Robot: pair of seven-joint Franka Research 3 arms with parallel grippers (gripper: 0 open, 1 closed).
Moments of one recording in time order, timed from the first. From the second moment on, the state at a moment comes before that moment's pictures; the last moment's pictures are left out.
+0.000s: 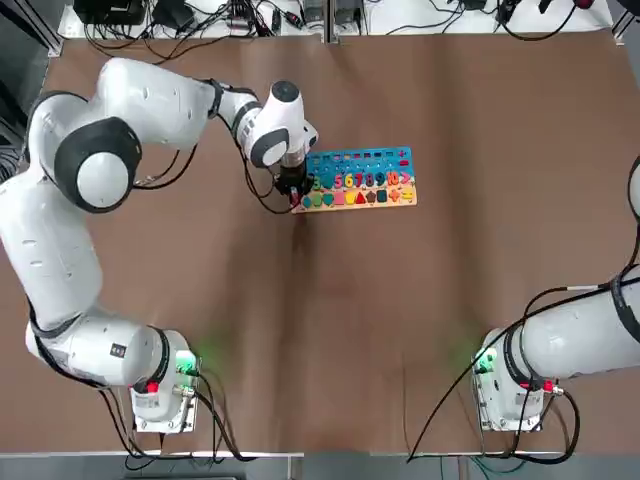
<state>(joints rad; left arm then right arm) -0.23 0.54 -0.55 -2.02 0.26 2.36 -0.92 0.12 0.09 -0.05 -1.58 -0.02 1.71 -0.09</state>
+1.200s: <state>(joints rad) -0.23 0.60 -0.55 -1.98 0.26 2.36 -0.92 0.13 0.09 -0.05 -1.58 -0.02 1.71 -0.09</state>
